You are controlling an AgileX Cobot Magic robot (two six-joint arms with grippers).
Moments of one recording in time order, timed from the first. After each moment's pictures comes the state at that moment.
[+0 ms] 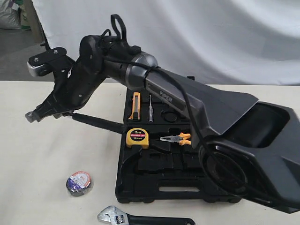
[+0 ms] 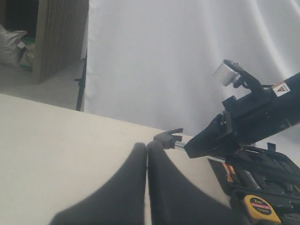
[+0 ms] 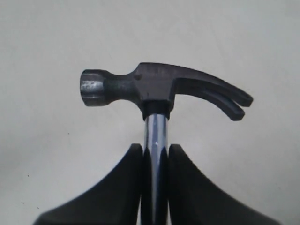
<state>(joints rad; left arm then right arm) 0.13 0.00 -0.01 0.02 0.10 -0.31 0.92 2.48 -2.42 0.29 0.93 -0.34</state>
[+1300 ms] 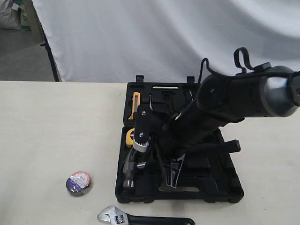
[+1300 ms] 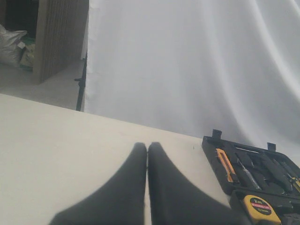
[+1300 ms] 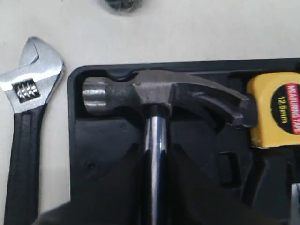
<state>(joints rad) 0.13 0.00 -0.01 0.02 0.10 -0.31 0.69 1.86 -1.13 0.61 0.59 -1.46</state>
